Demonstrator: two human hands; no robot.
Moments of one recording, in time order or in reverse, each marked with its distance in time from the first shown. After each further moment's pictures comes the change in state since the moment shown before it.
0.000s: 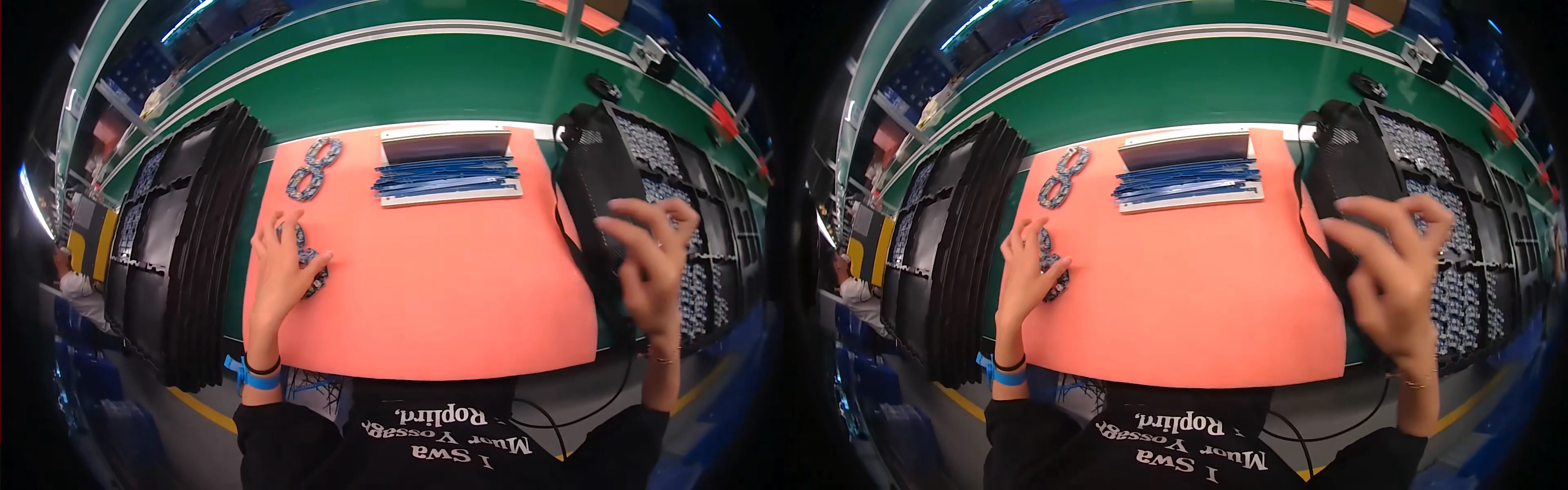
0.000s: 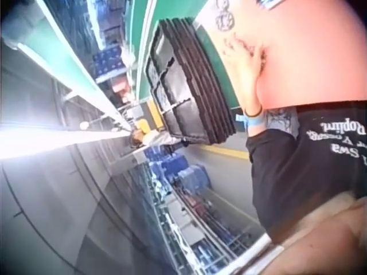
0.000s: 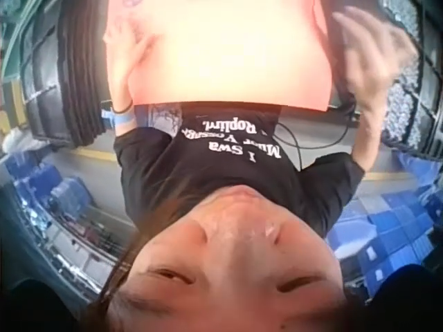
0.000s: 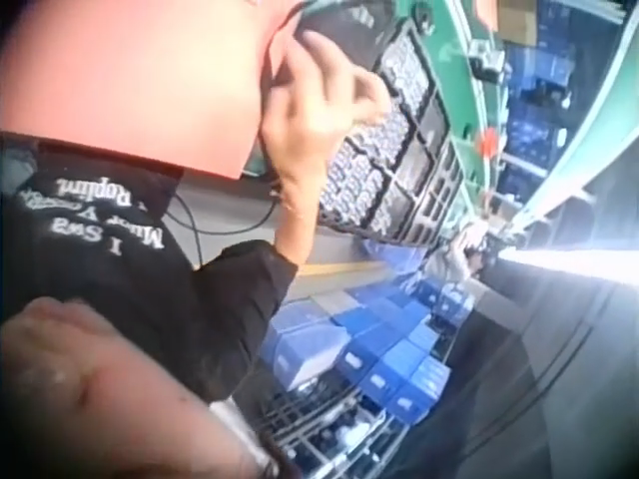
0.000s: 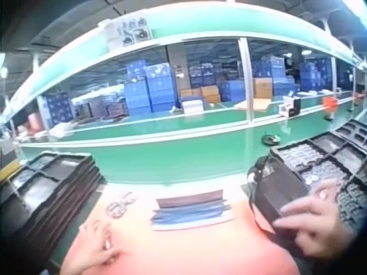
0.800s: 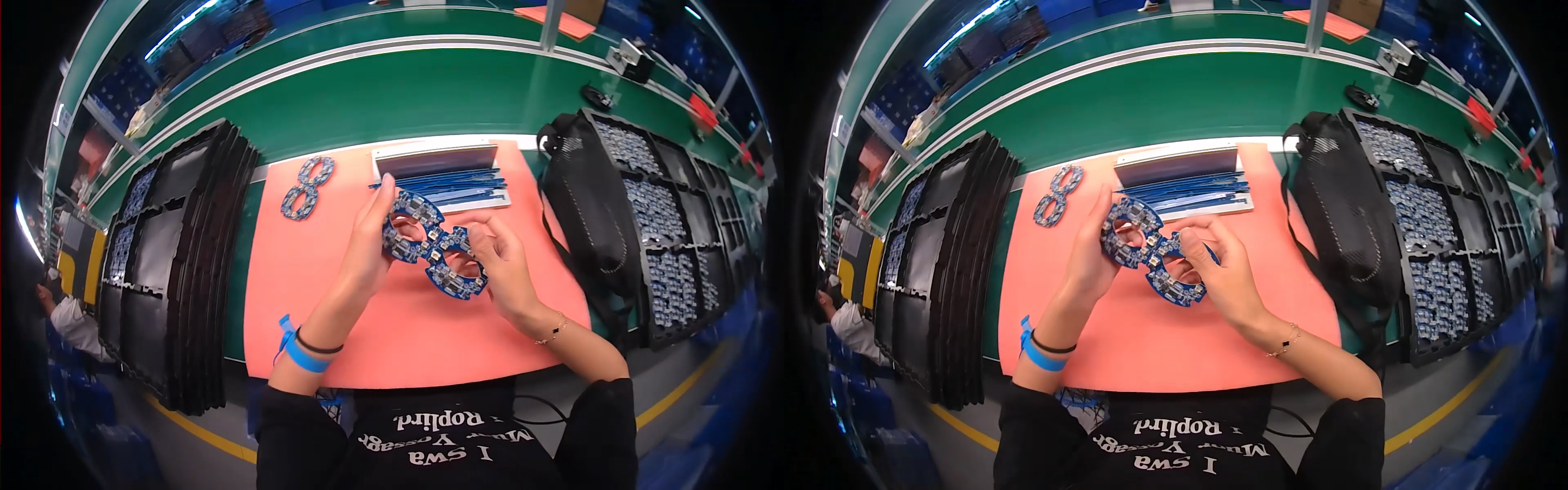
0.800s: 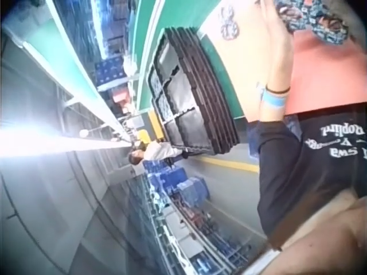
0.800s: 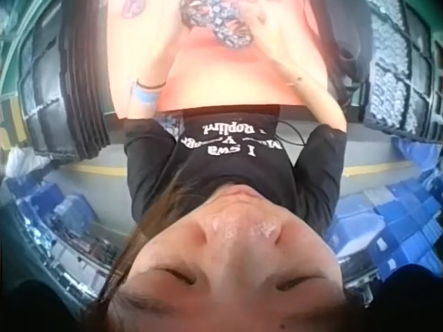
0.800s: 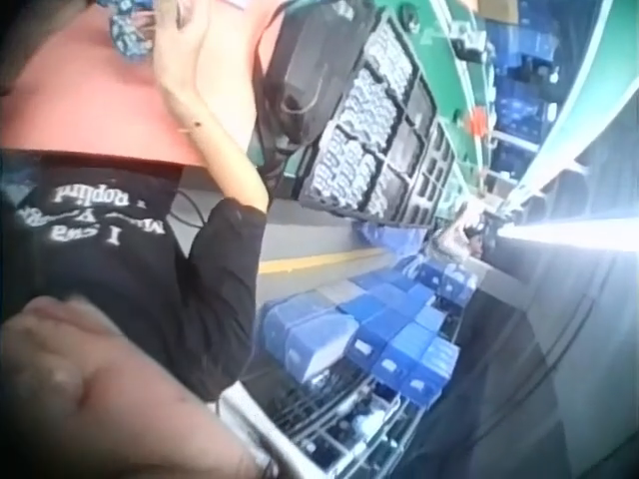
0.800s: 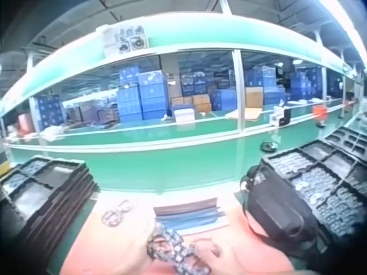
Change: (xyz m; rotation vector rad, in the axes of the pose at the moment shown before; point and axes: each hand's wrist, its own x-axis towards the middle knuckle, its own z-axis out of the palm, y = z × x) left_hand 0.060 0.106 0.014 -1.752 -0.311 -0.221; right_hand 0.027 -0.085 0.120 1.648 -0.196 0.773
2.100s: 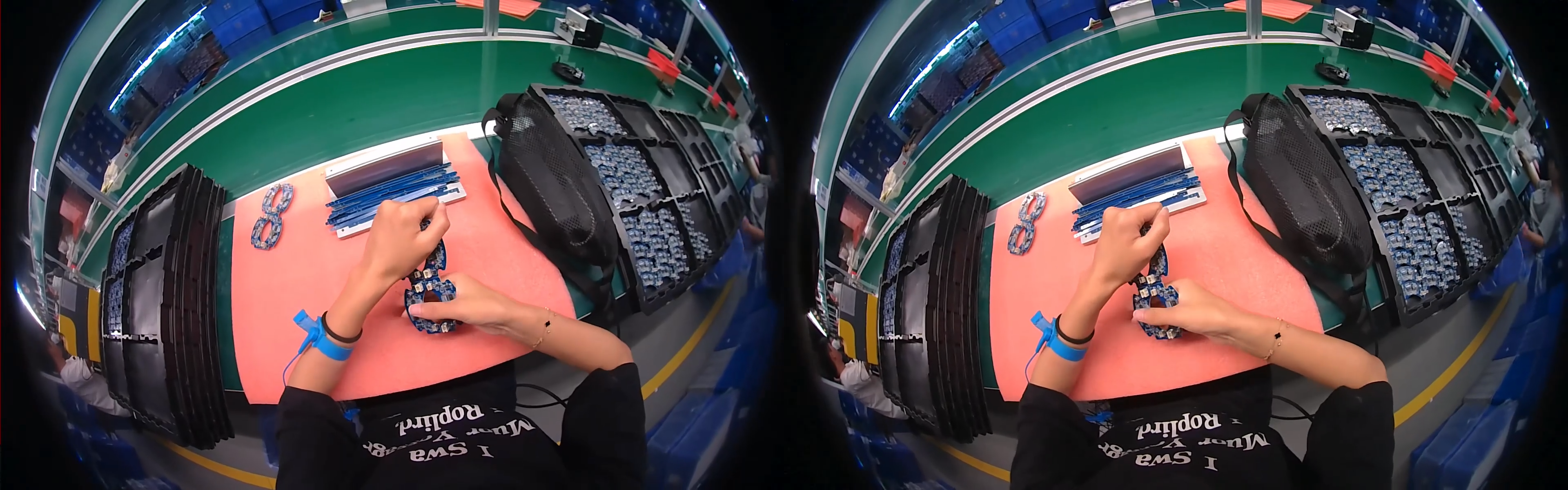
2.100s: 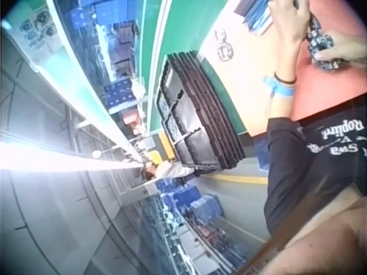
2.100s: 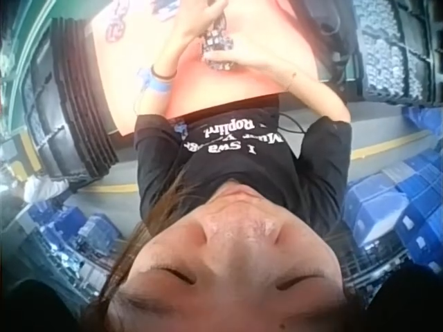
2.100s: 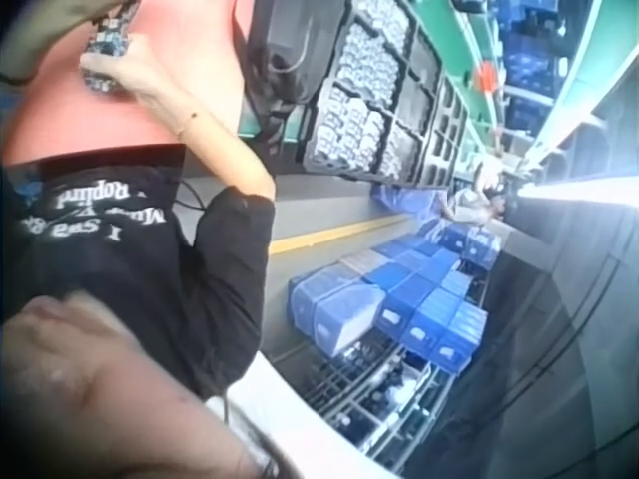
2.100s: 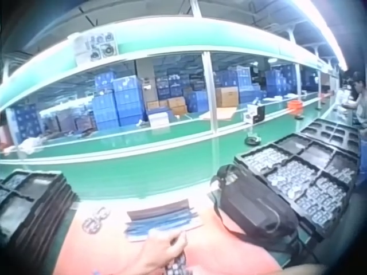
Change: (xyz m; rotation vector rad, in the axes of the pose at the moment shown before) left_hand 0.032 -0.031 0.057 1.084 -0.276 0.633; right_hand -0.031 0.017 -0.017 -0.010 -0.241 0.419
